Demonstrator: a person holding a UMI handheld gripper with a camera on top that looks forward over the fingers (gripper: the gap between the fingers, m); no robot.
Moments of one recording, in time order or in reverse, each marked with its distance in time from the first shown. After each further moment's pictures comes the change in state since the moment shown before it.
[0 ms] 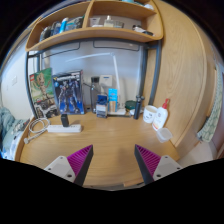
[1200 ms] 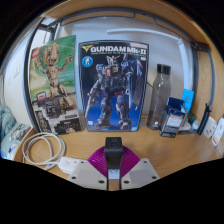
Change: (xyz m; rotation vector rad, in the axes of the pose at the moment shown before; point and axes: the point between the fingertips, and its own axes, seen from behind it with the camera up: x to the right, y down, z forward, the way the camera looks) arm -0.278 -0.044 0.278 0.098 -0.138 -0.042
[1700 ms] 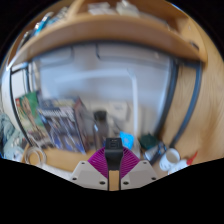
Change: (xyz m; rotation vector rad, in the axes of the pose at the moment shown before) arm 0.226 -0.165 -0.114 -0.058 0.042 -0.019
